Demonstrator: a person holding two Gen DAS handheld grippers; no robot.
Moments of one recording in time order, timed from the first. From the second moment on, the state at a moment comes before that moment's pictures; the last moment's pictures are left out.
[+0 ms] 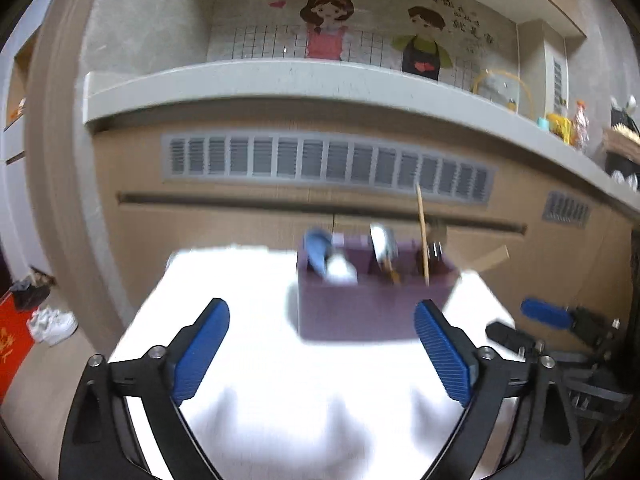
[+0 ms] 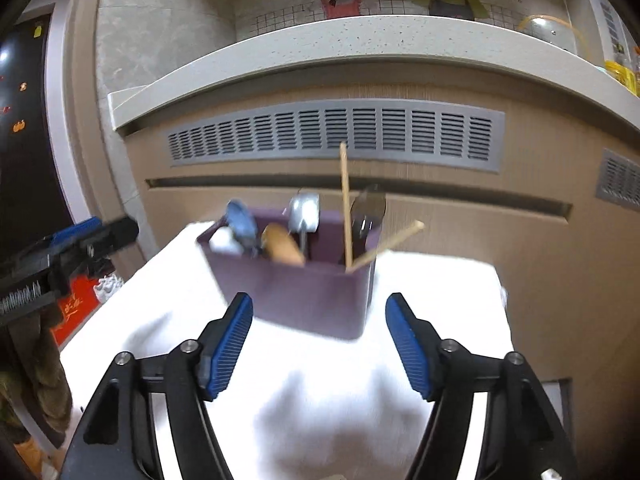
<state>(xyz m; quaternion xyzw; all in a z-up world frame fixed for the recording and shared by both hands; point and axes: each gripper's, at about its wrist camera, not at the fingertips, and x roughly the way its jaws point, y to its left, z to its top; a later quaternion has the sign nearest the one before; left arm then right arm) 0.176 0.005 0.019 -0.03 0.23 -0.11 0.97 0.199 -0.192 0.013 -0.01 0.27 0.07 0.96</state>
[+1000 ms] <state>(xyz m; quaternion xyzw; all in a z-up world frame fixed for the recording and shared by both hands) 0.060 -0.011 -0.012 0.02 0.23 -0.09 0.97 0.053 -0.195 -0.009 0.00 0.26 -0.04 0.97</state>
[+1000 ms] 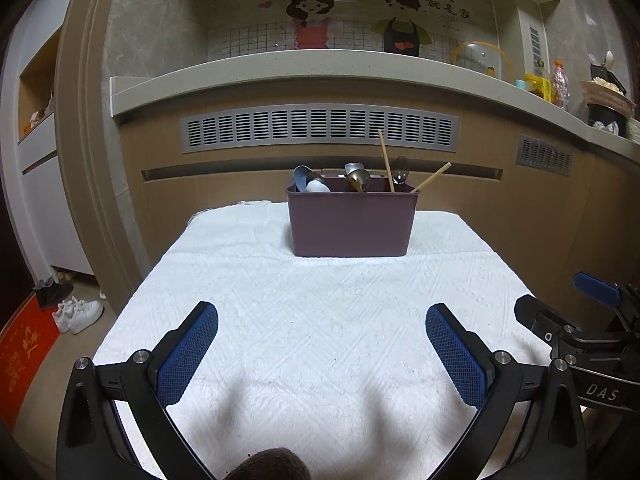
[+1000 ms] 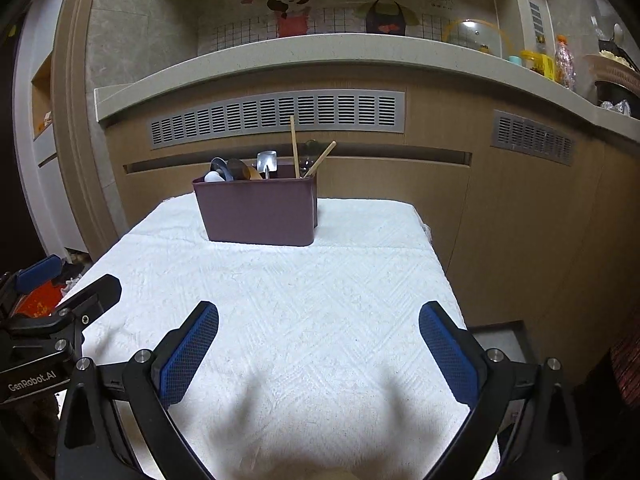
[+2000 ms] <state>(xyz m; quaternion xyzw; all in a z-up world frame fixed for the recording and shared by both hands) 0.060 -0.011 -0.012 0.02 0.24 -0.10 0.97 0.055 -0.196 -0.011 0.00 0.27 -0.03 0.96</state>
